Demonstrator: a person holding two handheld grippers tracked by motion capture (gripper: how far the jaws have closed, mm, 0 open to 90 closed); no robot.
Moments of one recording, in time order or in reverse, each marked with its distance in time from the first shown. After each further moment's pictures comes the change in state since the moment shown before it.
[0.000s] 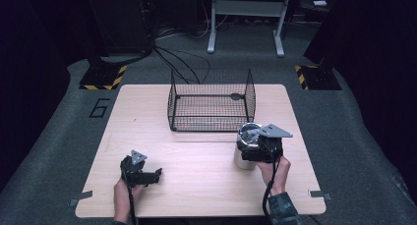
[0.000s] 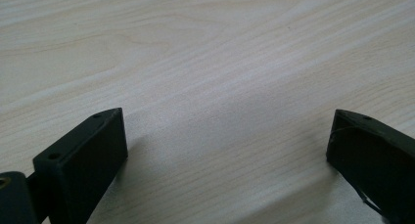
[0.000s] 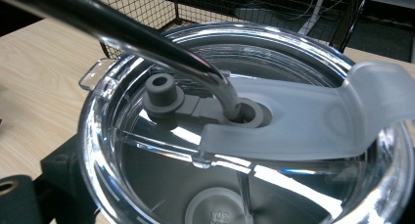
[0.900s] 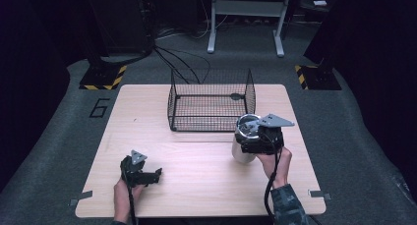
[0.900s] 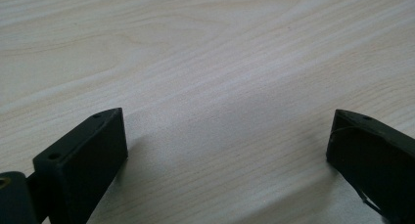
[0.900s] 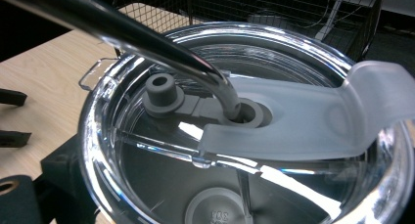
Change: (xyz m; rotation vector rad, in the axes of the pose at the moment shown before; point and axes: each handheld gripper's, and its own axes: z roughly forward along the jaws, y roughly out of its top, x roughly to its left) left arm 0.000 0.000 0.000 0.000 0.000 0.000; right arm -0.002 0.035 -0.008 -0.009 0.061 -0.027
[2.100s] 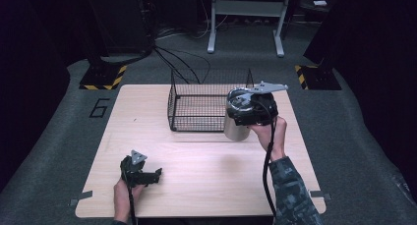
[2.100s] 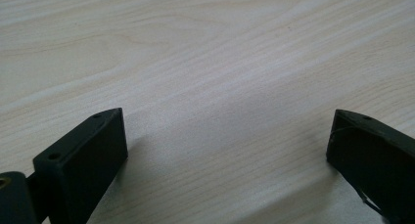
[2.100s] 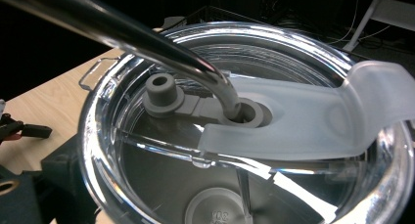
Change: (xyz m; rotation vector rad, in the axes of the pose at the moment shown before) left arm 0.000 0.000 0.000 0.000 0.000 -0.002; right arm -0.010 0.085 0.016 0.007 0.088 -0.059
